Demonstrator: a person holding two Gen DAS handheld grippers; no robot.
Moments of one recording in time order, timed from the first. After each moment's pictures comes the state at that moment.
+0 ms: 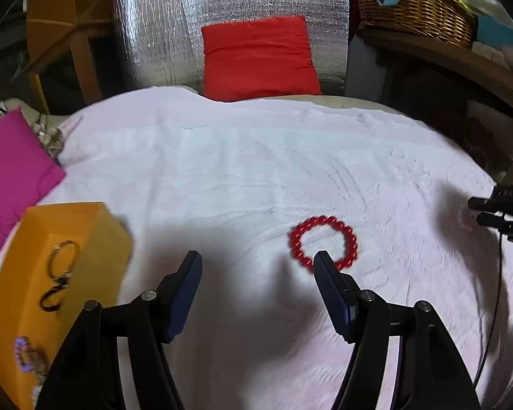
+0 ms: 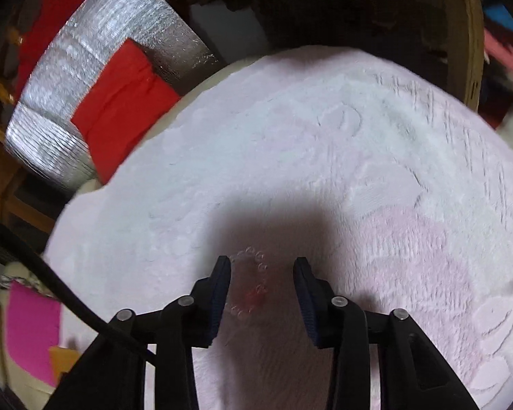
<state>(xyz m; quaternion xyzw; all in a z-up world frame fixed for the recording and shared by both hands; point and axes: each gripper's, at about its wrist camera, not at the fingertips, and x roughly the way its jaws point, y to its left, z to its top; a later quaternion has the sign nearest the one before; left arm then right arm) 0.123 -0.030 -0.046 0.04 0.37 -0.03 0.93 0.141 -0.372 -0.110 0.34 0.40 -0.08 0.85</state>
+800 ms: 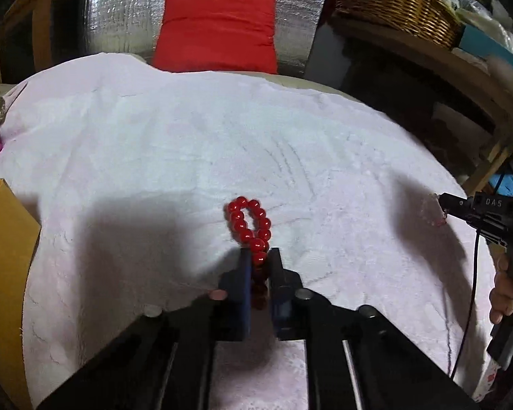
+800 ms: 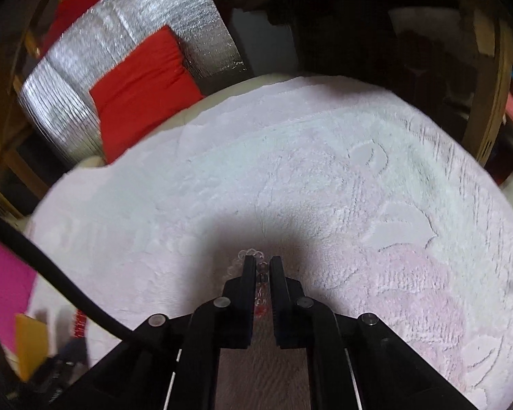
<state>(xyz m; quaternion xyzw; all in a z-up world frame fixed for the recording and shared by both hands) 0.143 -0.050 -0.074 -0.02 0.41 -0.14 0.90 0.132 -0.366 -0.094 0.26 0.38 -0.06 0.89</state>
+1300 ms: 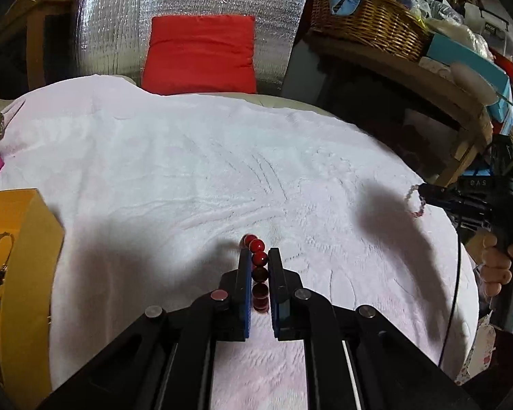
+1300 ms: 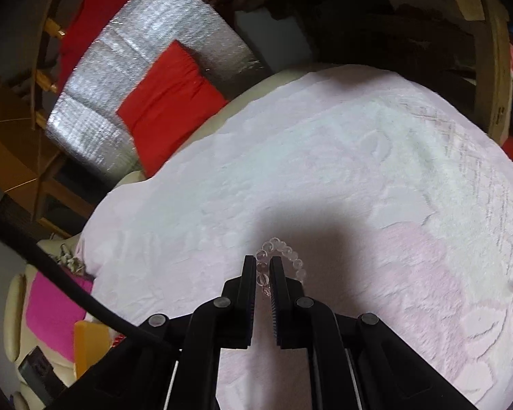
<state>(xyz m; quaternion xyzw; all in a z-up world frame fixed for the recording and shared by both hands) 0.104 -0.029 -0.041 -0.02 0.38 -0.18 0.91 0.110 -0.372 -0.069 0.34 0.36 0.02 0.87</state>
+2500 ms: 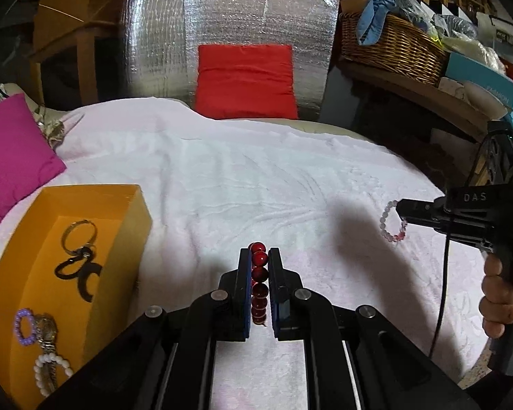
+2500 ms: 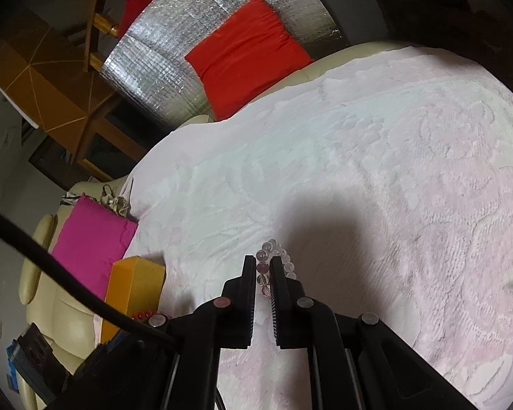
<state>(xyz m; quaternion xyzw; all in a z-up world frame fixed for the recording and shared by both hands) 0.047 0.012 -0.013 0.00 0.34 -0.09 0.94 0.095 -0.242 -0.045 0.30 0.39 0.13 0.86</state>
